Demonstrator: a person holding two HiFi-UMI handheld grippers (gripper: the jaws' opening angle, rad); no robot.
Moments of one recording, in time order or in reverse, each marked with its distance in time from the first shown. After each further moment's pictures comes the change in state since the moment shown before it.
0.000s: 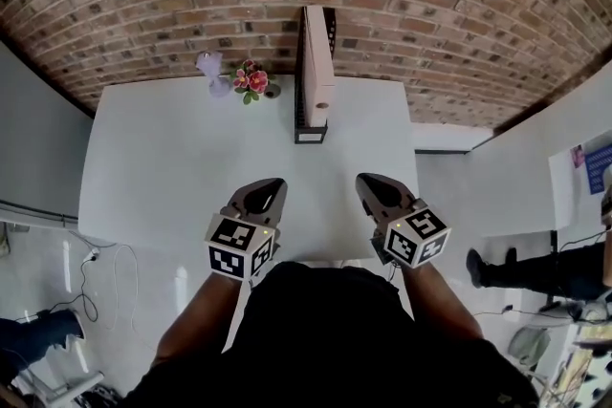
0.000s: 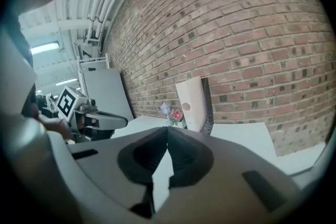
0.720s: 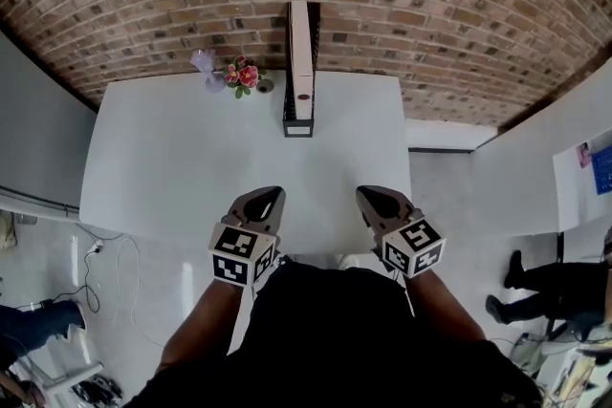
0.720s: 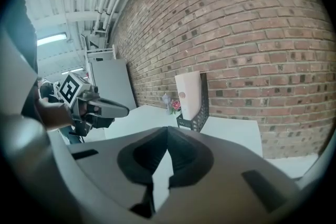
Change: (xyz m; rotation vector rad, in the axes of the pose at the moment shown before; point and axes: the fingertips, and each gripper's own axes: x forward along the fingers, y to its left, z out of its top) left arm 0.005 -0.051 -0.023 0.029 0.049 0.067; right arm -0.050 -0.014 -0.036 -0.084 0.075 0.030
